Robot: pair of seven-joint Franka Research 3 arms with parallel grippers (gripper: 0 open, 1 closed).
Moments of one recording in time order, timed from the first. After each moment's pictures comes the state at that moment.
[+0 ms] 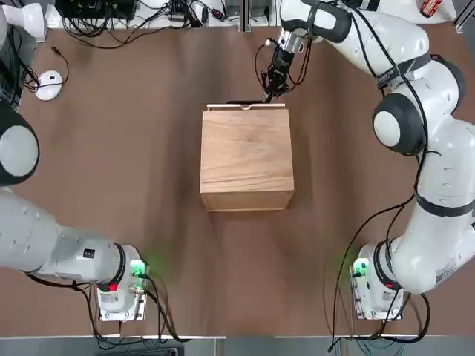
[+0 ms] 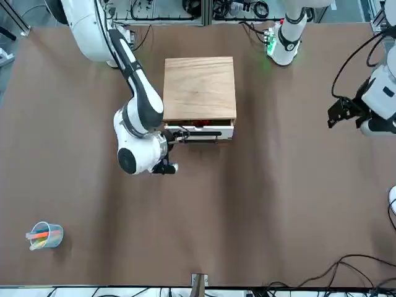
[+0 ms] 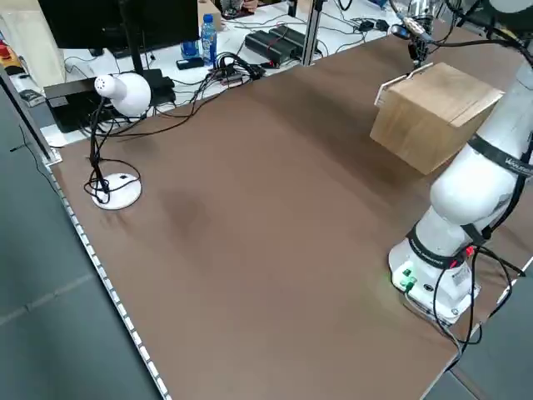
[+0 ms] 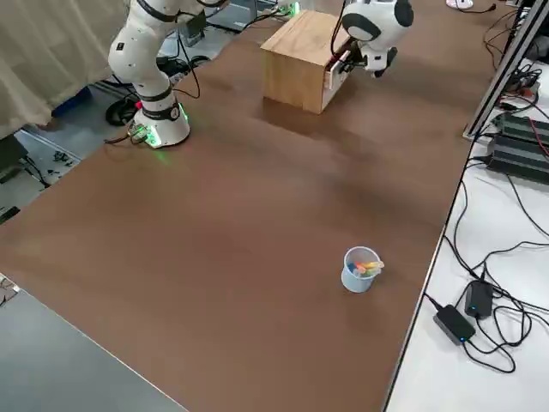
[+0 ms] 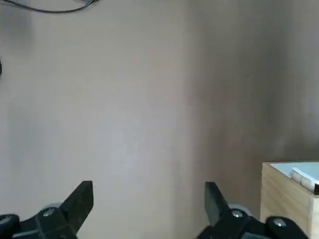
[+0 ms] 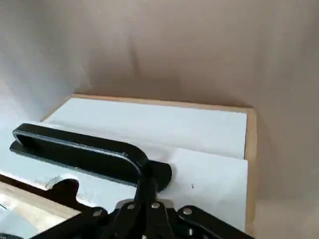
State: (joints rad) left arm -0.11 0.06 0.01 -1.55 0.01 1.62 -0.05; right arm 0.45 0.67 0.05 -1.39 0.60 1.65 0.35
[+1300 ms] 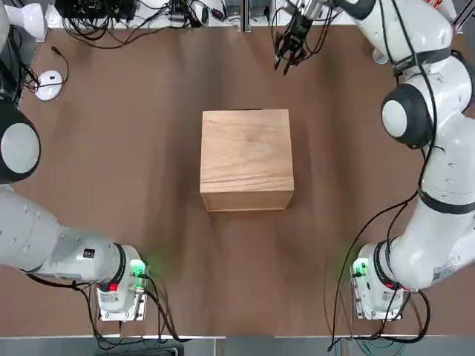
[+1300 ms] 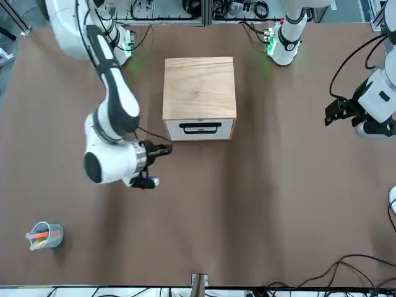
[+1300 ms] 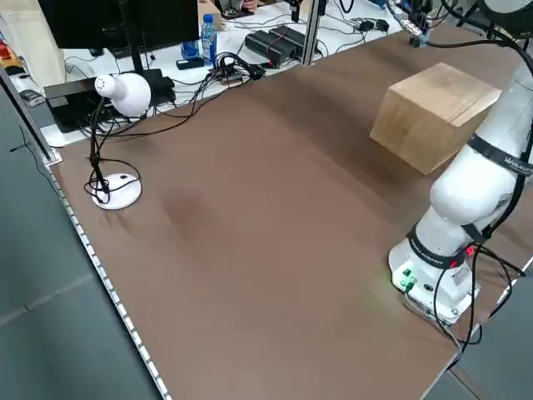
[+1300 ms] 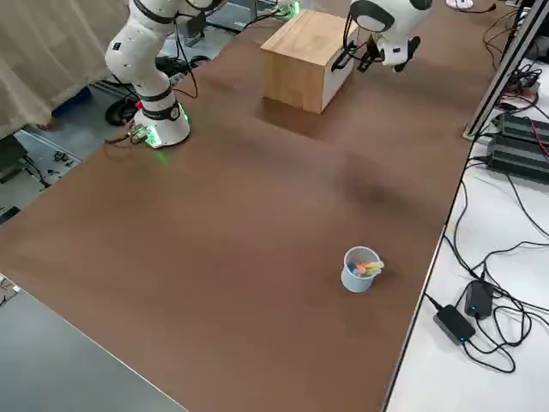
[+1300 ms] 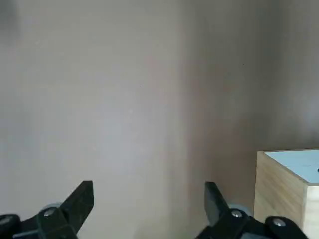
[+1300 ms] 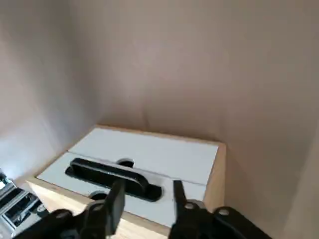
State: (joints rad) left arm -0.10 0.07 0.01 -1.54 -0.01 1.59 -0.05; right arm 0.32 0.66 0.03 -1.21 0.55 1.64 0.27
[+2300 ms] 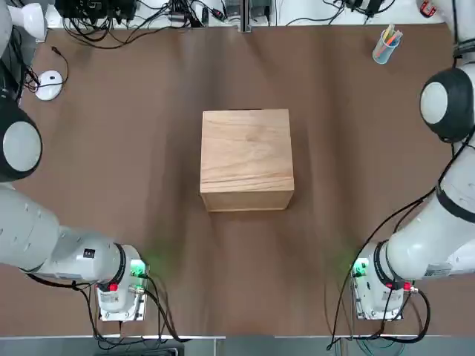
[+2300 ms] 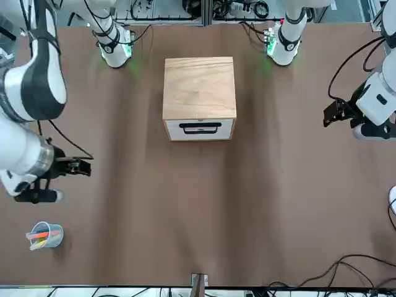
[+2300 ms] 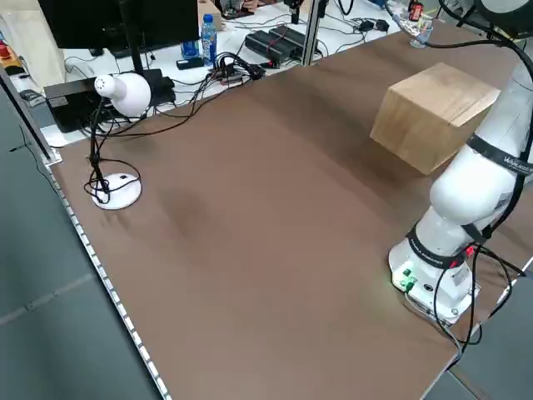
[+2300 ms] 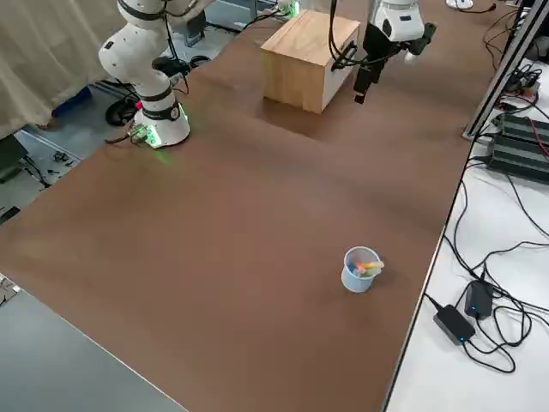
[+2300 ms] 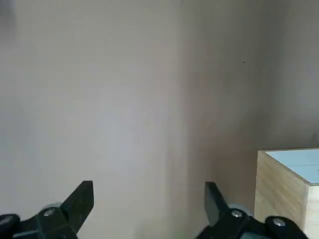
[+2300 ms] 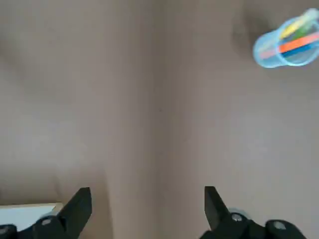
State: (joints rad) left arm -0.11 0.08 0.01 -1.54 -0.01 1.59 -0.05; right arm 0.06 0.47 0.02 -1.14 0.00 1.57 0.15
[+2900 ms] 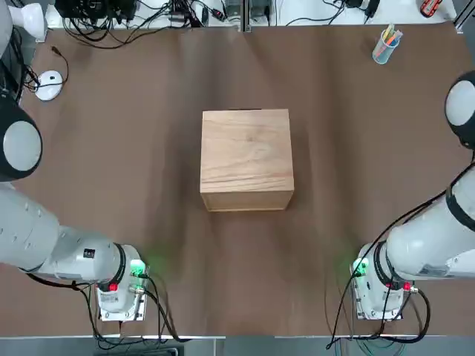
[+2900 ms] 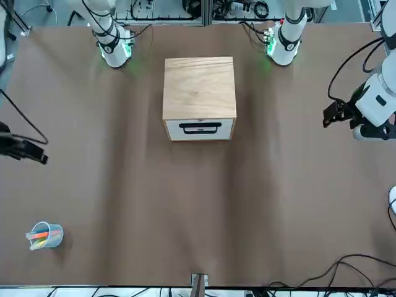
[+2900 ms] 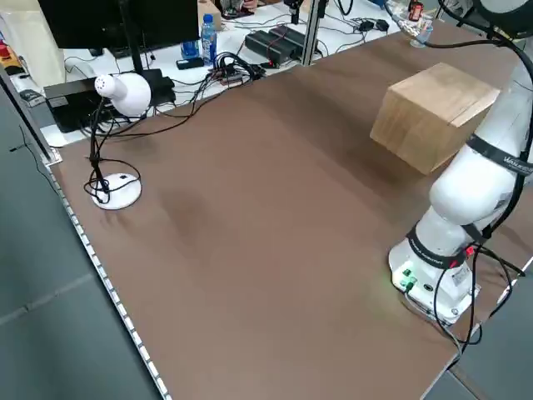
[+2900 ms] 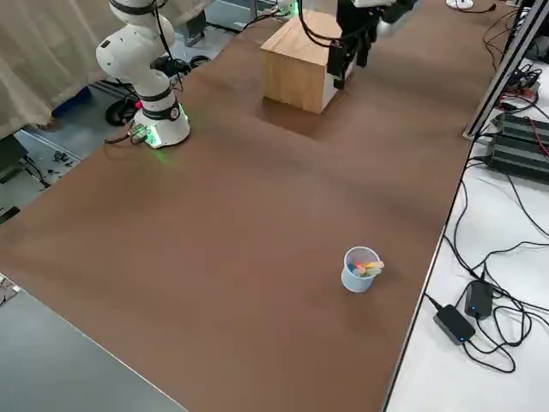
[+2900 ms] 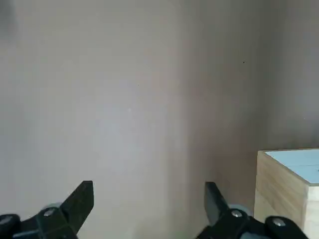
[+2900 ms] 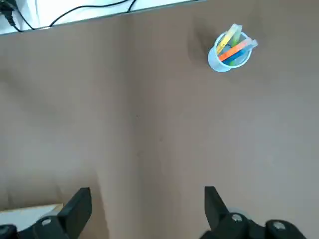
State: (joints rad) left arm -0.11 0.08 0.01 -1.54 -0.01 1.59 -0.05; right arm -0.04 0.31 0.00 -1.18 0.04 1.53 0.09
